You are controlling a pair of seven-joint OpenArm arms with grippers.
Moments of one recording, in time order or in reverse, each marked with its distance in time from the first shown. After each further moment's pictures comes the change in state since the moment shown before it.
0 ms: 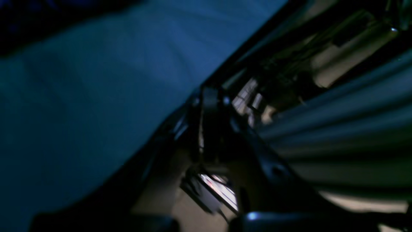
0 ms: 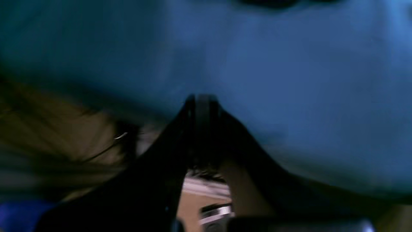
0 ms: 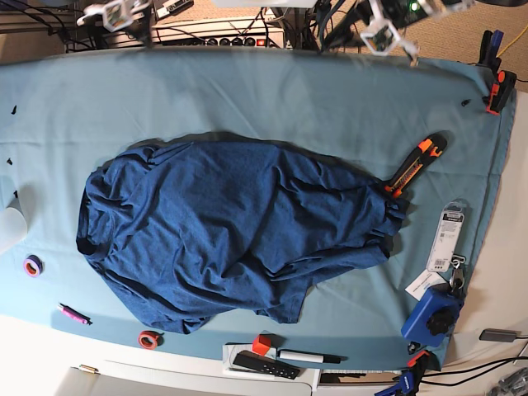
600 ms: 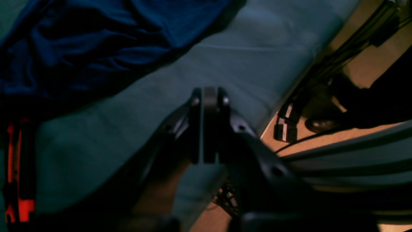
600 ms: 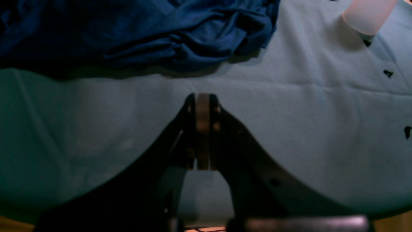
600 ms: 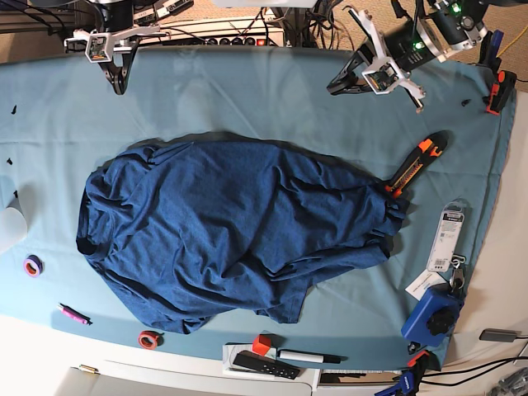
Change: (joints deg) left arm -10.8 -1.4 0.0 0.0 0.0 0.0 3.0; right arm 10.5 -9.8 3.5 0.0 0.2 -2.1 -0.8
